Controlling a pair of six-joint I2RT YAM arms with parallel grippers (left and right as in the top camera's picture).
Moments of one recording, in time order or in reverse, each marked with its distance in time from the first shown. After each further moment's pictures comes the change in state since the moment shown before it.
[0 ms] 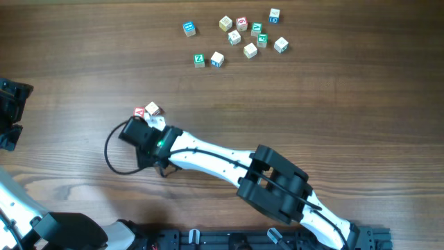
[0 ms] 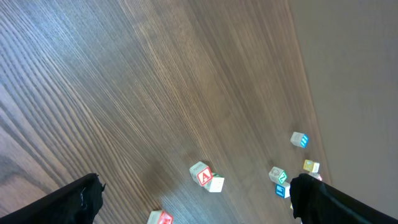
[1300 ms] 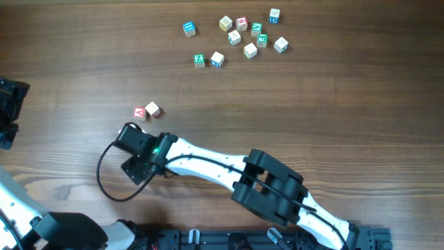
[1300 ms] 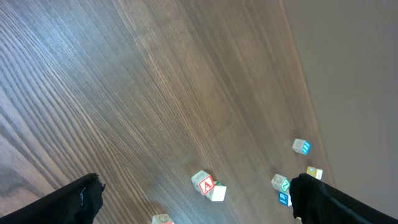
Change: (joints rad) left arm 0.000 0.000 0.000 0.034 -0.016 0.004; right arm 0.032 0.028 0.007 0.054 0.006 -0.554
